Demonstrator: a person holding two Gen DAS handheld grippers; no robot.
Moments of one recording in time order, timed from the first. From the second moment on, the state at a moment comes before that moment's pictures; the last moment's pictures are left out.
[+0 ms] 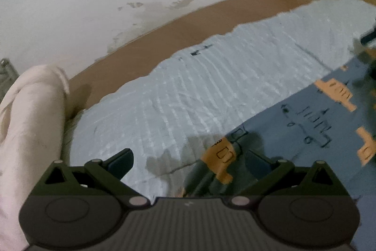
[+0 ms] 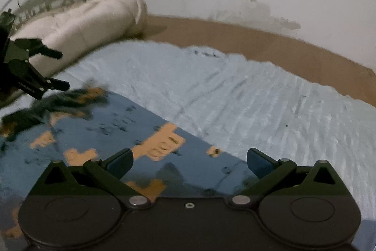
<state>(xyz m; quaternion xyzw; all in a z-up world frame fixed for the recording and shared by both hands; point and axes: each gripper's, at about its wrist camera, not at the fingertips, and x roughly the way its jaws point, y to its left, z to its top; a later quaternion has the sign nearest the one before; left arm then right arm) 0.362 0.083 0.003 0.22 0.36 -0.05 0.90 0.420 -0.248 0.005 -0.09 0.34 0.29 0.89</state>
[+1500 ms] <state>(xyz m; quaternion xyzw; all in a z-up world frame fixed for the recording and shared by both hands) 0.415 0.127 0.009 0.08 0.38 -0.05 0.92 0.472 -0.220 0.010 -0.24 0.31 0.27 0.88</state>
